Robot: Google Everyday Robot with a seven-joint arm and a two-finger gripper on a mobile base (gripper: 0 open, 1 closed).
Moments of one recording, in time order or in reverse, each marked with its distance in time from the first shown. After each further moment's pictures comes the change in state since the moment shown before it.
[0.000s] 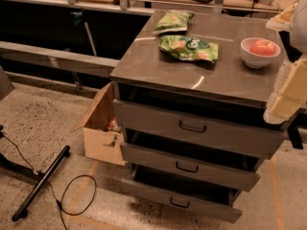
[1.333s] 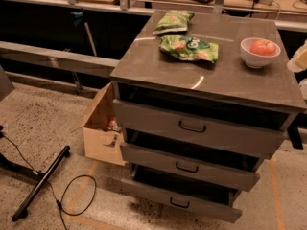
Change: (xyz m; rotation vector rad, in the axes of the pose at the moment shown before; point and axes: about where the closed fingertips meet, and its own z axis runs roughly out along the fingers) arm 0.097 -0.141 0.018 0.254 -0.073 0.287
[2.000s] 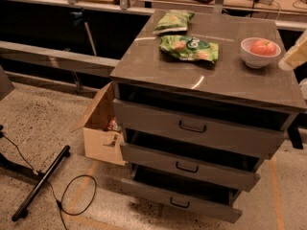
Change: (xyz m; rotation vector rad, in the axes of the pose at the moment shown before) arm 0.001 -0.010 0.023 0.010 -0.013 0.036
